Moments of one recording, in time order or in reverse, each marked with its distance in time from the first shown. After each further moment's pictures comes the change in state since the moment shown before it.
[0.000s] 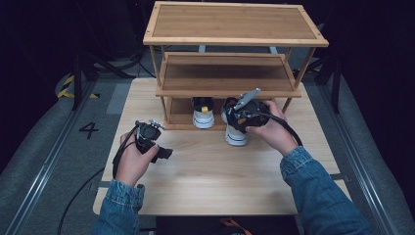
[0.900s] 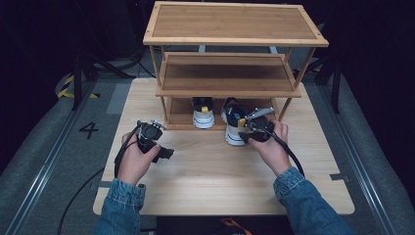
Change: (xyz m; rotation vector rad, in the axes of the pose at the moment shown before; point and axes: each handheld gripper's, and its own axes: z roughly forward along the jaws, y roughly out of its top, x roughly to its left) left arm 0.000 0.000 0.002 0.007 0.002 -0.003; right arm 0.024 -0.054 0.025 -0.032 -0.141 0.373
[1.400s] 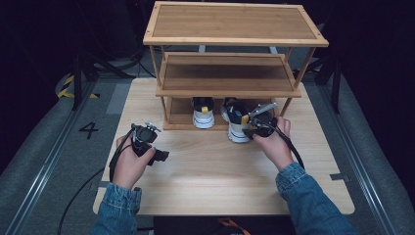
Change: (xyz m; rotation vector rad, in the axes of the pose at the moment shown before) left arm 0.005 -0.012 -0.004 0.008 0.014 -0.031; right arm -0.021 0.002 0.001 0.007 0.034 -0.051
